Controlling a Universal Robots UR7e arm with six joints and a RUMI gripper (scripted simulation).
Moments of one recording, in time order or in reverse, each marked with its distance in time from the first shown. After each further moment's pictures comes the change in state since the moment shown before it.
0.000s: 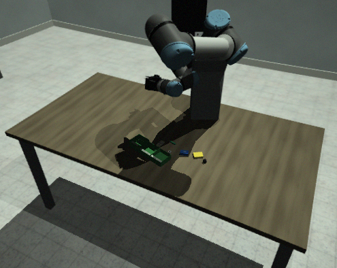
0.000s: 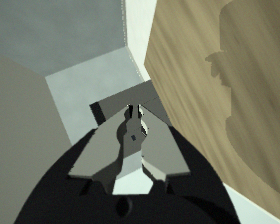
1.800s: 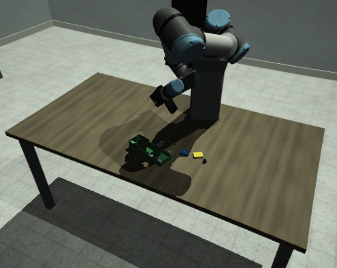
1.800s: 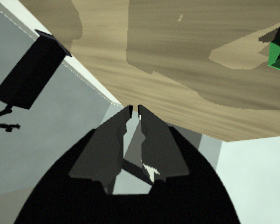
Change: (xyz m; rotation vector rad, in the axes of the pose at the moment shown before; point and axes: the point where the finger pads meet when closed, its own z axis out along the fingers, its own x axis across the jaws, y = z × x) arm 0.122 -0.034 -0.059 0.289 0.302 0.738
